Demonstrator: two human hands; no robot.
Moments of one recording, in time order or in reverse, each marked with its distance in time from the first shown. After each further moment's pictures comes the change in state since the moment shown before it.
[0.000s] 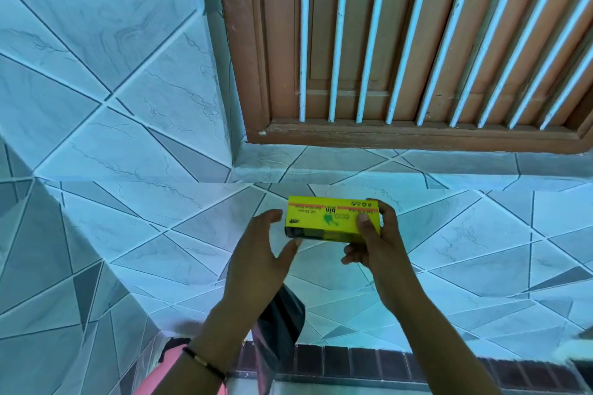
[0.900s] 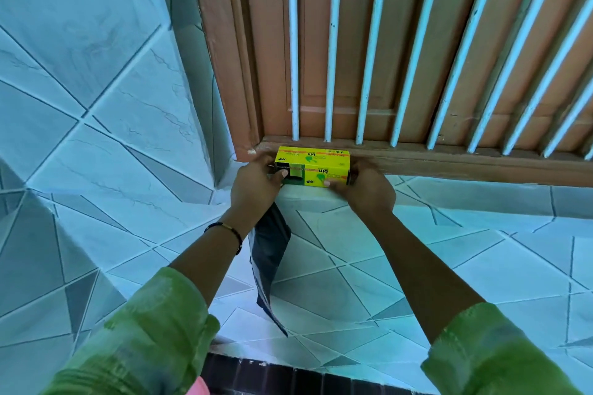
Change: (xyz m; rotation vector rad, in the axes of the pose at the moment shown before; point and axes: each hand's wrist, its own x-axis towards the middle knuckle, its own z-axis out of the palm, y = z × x) left_hand 0.178 0.011 0.038 0.105 0.124 -0.060; right_hand 0.200 -0.011 -0.008 -1.006 0.075 -0.279
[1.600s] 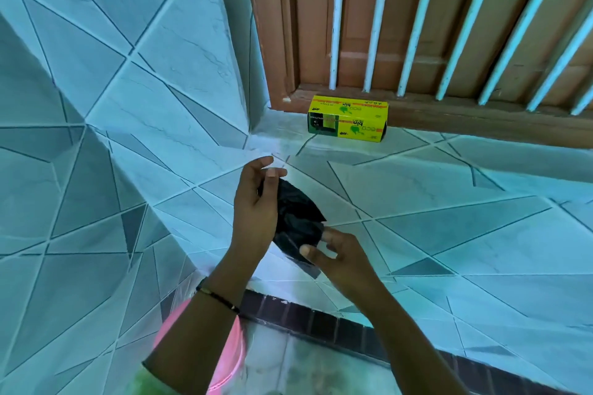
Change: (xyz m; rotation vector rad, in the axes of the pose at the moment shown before) left_hand -0.138 -0.009 -0.029 -0.556 0.206 -0.229; right_hand -0.190 -0.022 0.014 0.637 -0.663 0.026
